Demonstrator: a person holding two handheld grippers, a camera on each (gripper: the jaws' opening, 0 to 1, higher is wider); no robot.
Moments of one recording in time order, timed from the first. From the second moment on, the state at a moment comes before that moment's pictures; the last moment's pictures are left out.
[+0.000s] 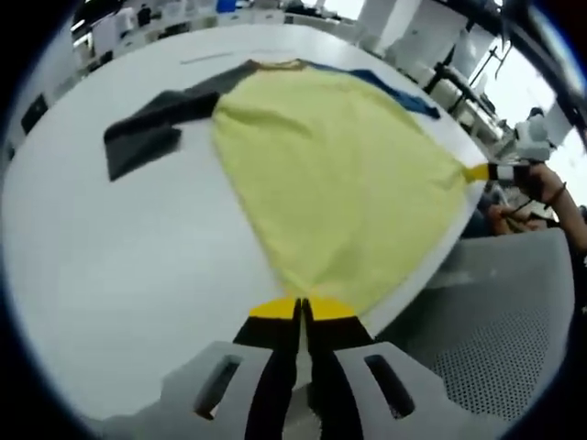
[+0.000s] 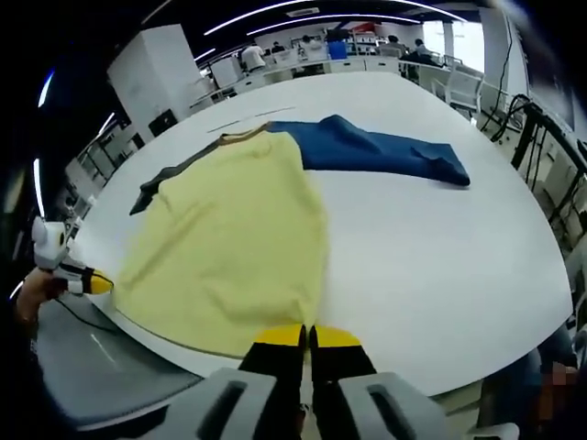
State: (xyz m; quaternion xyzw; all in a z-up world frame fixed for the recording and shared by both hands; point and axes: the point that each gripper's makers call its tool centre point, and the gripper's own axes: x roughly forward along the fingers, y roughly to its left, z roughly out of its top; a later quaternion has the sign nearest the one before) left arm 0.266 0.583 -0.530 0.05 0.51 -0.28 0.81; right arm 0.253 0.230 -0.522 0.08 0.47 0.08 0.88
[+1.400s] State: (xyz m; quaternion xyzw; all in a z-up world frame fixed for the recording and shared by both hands) left arm 0.249 0.595 -0.542 0.09 0.53 -0.24 0.81; right arm 0.234 0.236 -0.538 0.08 0.50 0.10 0.86
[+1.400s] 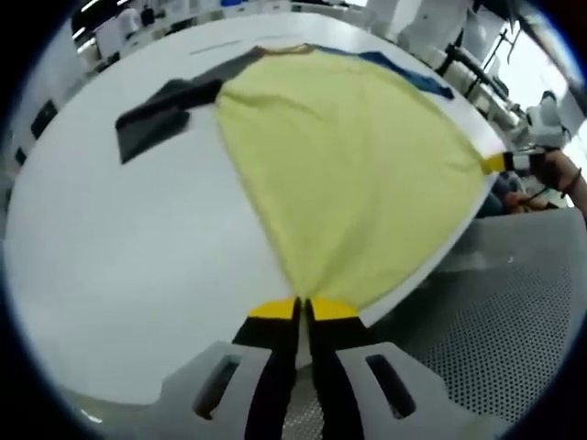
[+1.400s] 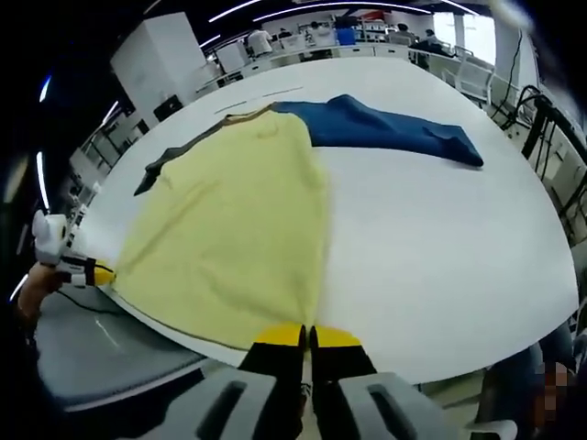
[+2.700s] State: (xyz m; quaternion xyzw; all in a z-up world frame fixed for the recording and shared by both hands) left arm 0.285 0.583 -0.482 0.06 0.39 -0.27 0.88; right arm 0.344 0.168 -0.436 0.11 0.34 0.08 0.93
